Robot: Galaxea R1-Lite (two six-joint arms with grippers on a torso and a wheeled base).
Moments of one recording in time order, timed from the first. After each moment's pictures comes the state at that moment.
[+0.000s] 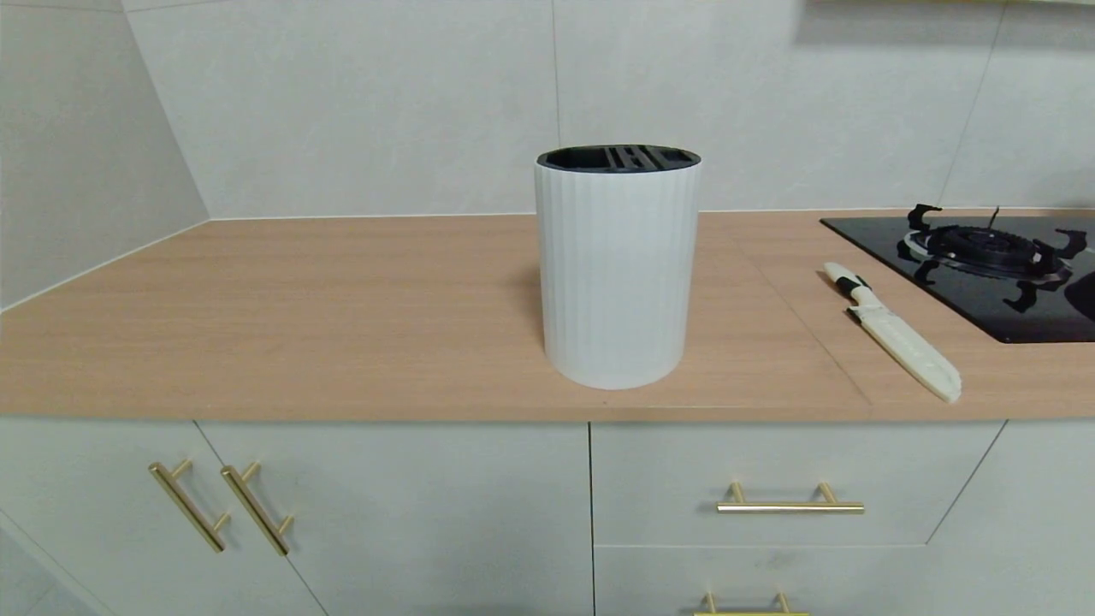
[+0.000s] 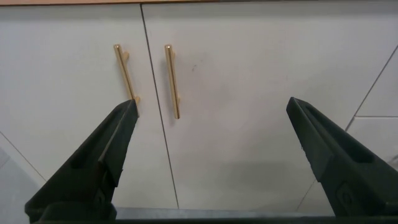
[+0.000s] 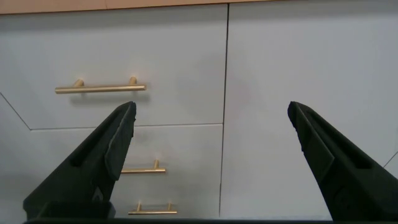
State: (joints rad) left arm 0.00 0.00 0.00 0.00 0.01 0.00; right arm 0.00 0.00 0.00 0.00 -0.03 0.02
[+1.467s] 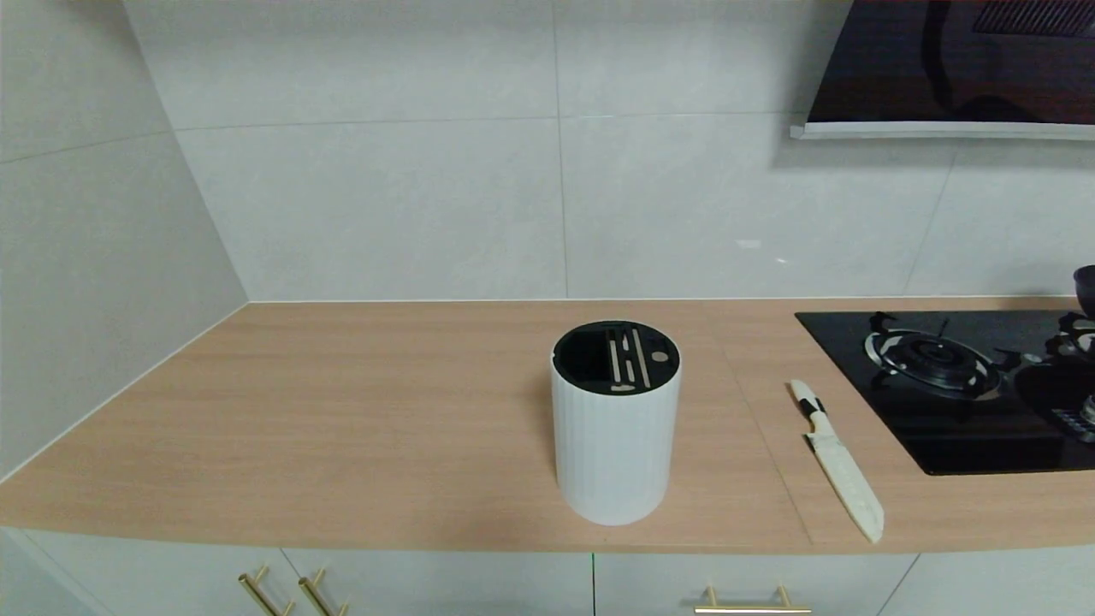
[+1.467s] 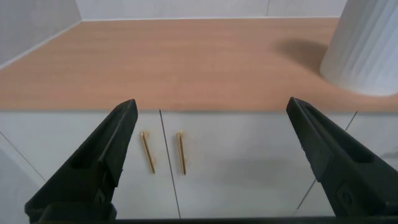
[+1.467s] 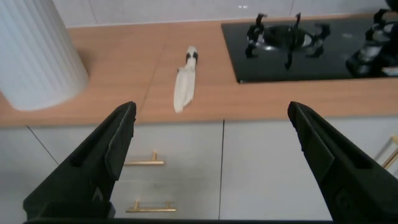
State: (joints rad) left arm 0.00 0.00 0.00 0.00 0.01 0.00; right arm 0.00 0.00 0.00 0.00 -0.03 0.02
